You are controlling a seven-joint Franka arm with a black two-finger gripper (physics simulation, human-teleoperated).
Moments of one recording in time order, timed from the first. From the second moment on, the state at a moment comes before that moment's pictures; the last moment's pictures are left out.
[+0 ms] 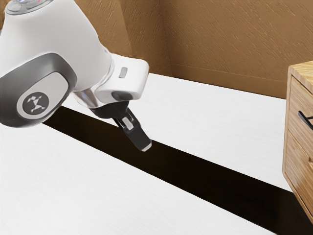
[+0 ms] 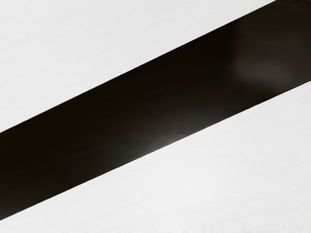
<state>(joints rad) 0.14 -0.40 -0.33 -1.91 0.04 1.87 0.27</state>
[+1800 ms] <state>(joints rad) 0.17 -0.21 -0.52 -1.72 -0.12 2.06 1.68</state>
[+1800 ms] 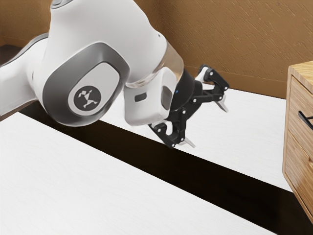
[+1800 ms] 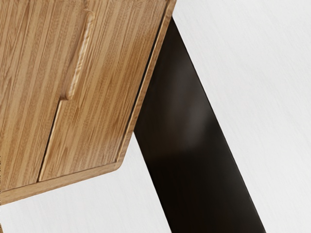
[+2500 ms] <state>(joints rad) 0.18 -0.03 -0.60 -1.50 -0.10 2.06 1.88</state>
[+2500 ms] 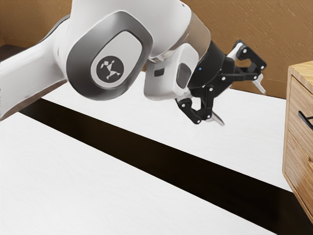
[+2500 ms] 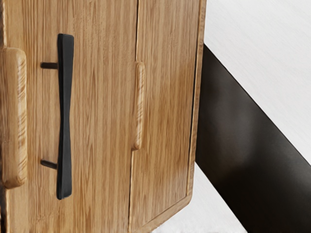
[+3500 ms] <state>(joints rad) 0.18 0.11 -0.67 -1.46 -0.06 2.14 1.95</state>
